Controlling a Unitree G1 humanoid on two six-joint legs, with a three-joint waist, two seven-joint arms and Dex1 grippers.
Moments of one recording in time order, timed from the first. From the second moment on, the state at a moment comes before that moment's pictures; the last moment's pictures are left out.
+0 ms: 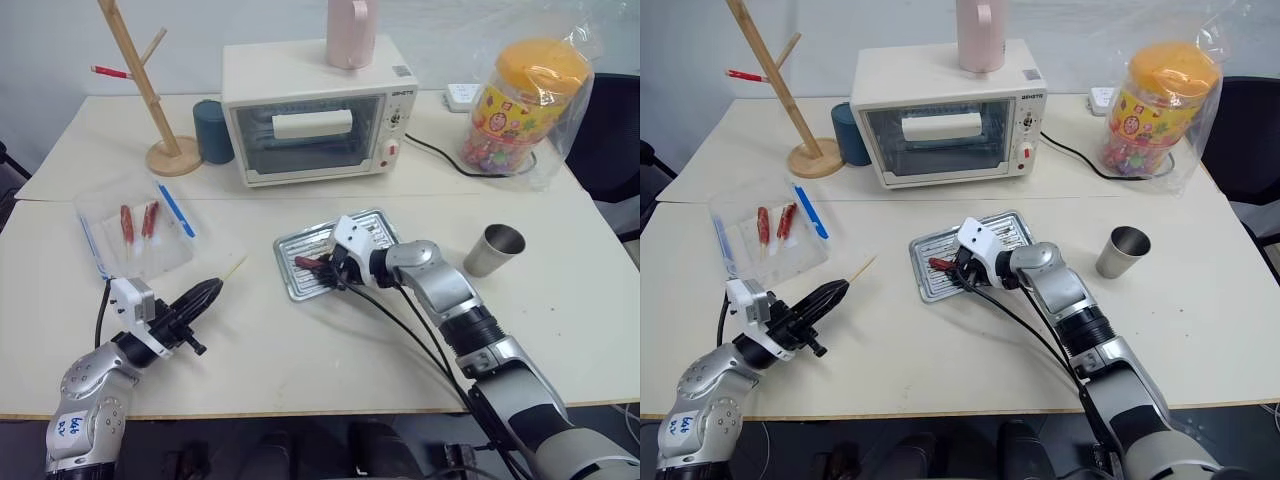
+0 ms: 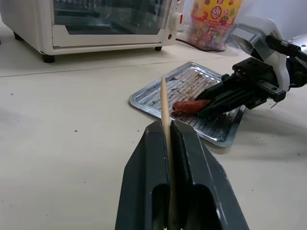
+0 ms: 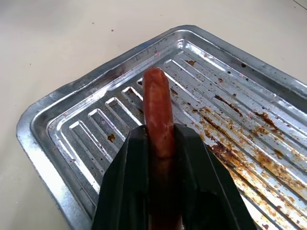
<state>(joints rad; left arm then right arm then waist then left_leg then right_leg) 0.06 0.45 0.33 -0.16 -0.60 0.16 -0.78 -0.79 -0.29 0.33 0.34 0.06 0.44 0.89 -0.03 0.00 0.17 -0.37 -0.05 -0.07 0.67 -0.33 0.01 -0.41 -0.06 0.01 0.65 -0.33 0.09</state>
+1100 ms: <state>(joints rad) -0.24 0.70 0.03 -0.26 -0.62 0.39 -1.13 -0.72 -0.79 0.26 -0.27 0.38 0.61 1.39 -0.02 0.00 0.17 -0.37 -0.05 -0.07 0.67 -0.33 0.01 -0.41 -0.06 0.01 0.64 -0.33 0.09</state>
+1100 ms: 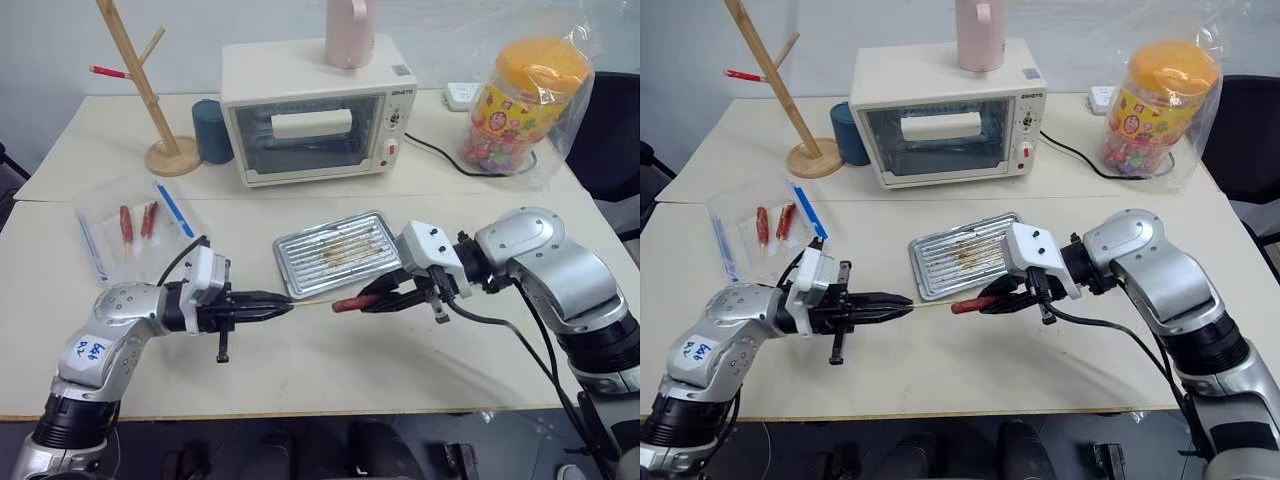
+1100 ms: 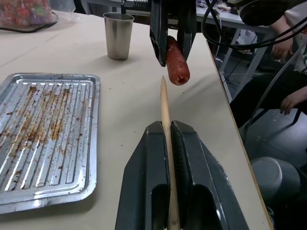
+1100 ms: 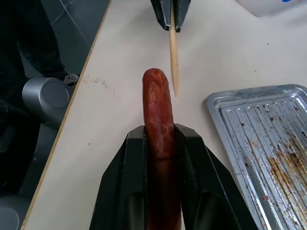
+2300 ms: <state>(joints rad) -0.21 0.69 0.04 -0.26 -0.62 0.39 -1.12 -0.66 -0.82 0.23 -0.23 0.38 0.62 1.35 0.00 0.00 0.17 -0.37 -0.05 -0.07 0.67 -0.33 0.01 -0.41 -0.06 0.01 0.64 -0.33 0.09</state>
